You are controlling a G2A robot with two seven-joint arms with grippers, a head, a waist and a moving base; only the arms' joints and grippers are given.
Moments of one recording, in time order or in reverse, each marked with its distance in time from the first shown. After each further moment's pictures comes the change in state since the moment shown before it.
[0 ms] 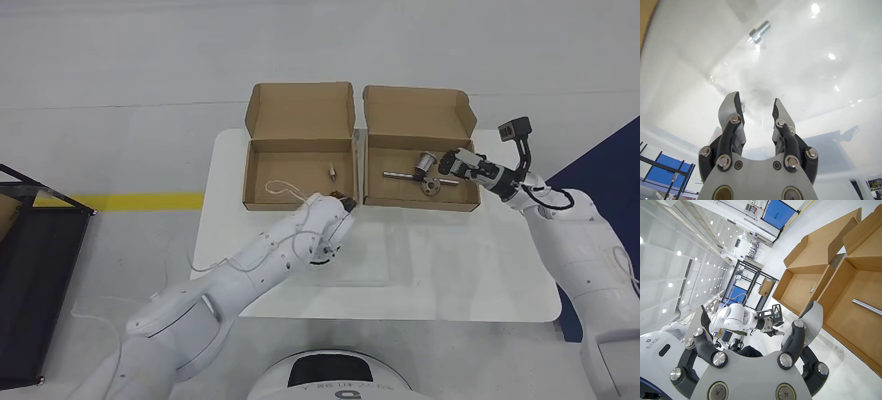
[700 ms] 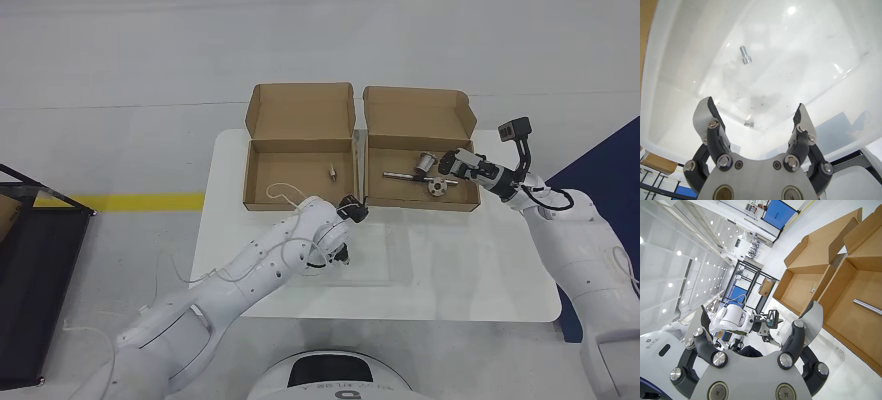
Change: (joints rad) left arm 0.066 0.050 -0.069 -0.127 0.015 -0.221 0.046; right arm 0.000 0.000 0.000 0.000 0.000 0.000 0.000
